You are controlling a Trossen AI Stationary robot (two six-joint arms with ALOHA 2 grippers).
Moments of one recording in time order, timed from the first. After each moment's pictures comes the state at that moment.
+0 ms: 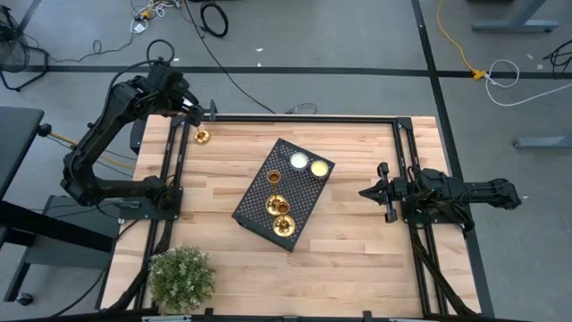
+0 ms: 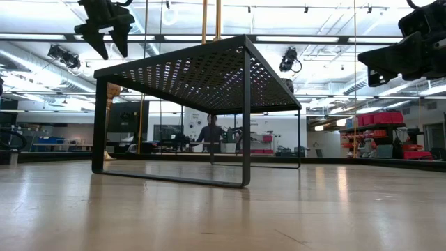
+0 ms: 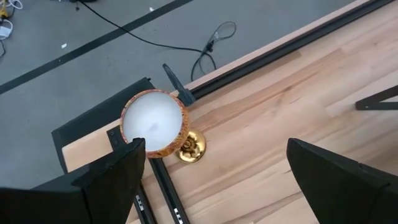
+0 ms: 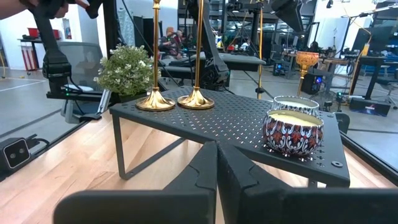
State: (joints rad) left arm 0.93 1.14 1.42 -1.22 -0.21 -0.09; right arm 0.02 0.02 0.02 0.02 -0.06 -0.06
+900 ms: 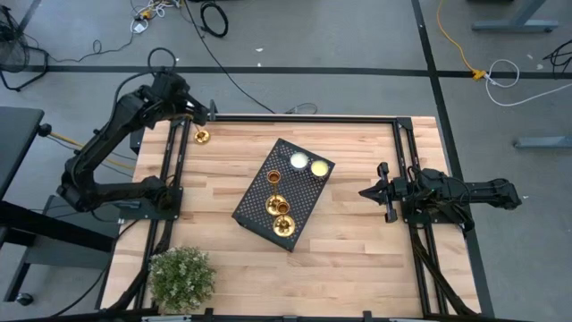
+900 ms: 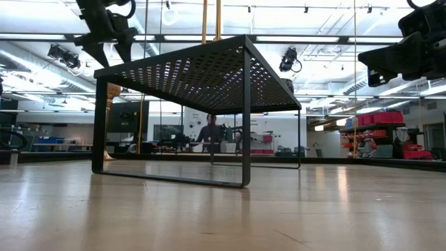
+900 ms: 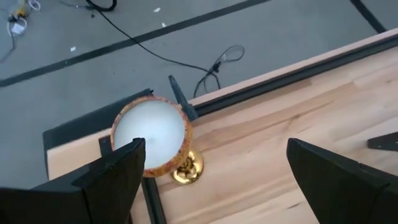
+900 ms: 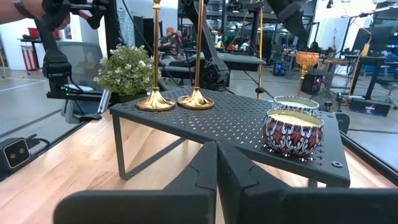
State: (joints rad) left arm 0.93 1.07 1.22 -1.00 -0.26 -0.19; right arm 0.02 0.02 0.02 0.02 -0.06 -0.06
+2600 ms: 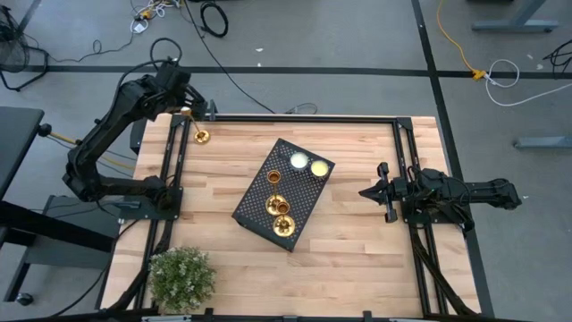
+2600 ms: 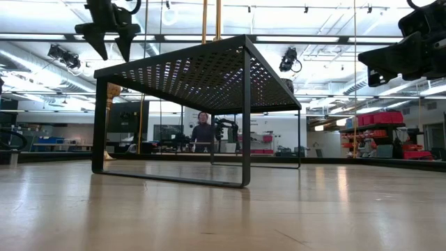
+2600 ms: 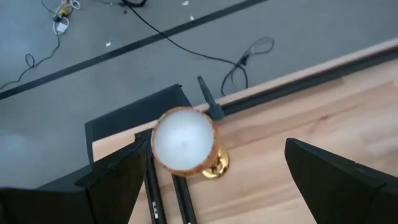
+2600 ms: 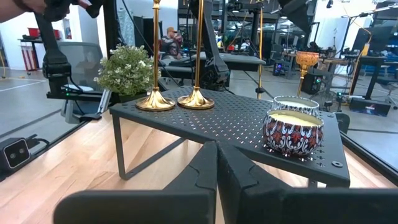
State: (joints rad) left arm 0.89 1.18 1.42 -1.17 -0.40 -0.21; right arm 0.02 0.02 0.02 0.02 -0.06 -0.06
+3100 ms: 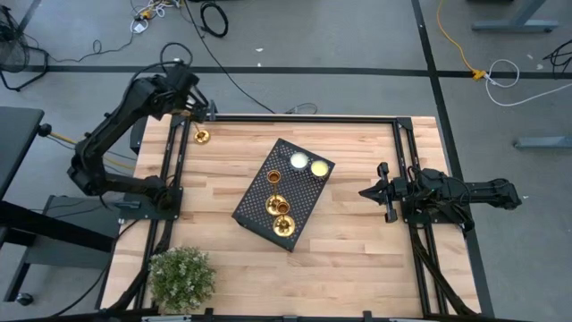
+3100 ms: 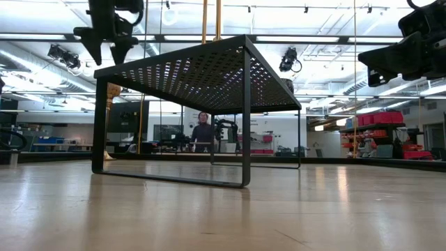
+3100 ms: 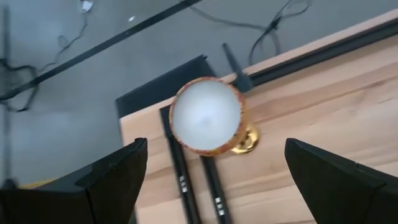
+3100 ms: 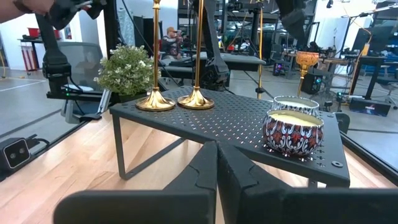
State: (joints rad) left arm 0.88 1.24 1.41 -1.27 -0.49 -0.21; right arm 0.02 0.02 0.02 0.02 -0.06 -0.06
